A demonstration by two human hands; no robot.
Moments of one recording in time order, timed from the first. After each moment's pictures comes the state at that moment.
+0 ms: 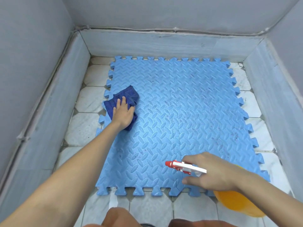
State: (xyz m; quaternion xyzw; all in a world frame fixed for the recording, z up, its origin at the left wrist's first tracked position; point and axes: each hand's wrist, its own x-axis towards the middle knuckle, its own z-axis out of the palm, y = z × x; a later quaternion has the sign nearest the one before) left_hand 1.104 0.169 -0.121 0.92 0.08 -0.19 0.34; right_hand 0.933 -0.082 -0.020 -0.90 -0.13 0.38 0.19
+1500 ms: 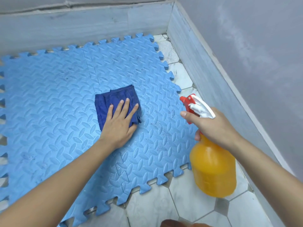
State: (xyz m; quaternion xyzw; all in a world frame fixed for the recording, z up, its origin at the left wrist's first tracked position) left_hand 1.045 -0.014 -0.157 0.92 -0.37 -0.10 0.06; right_hand 0.913 -0.232 -0.010 -0.83 0.34 0.07 0.43
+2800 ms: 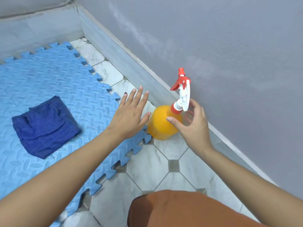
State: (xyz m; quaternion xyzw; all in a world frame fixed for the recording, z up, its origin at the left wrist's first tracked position) left_hand 0.937 -0.170 -0.076 0.78 -0.60 -0.07 0.12; right_hand 0.739 -0.257 -0.028 -0.76 0.46 -0.26 0.39
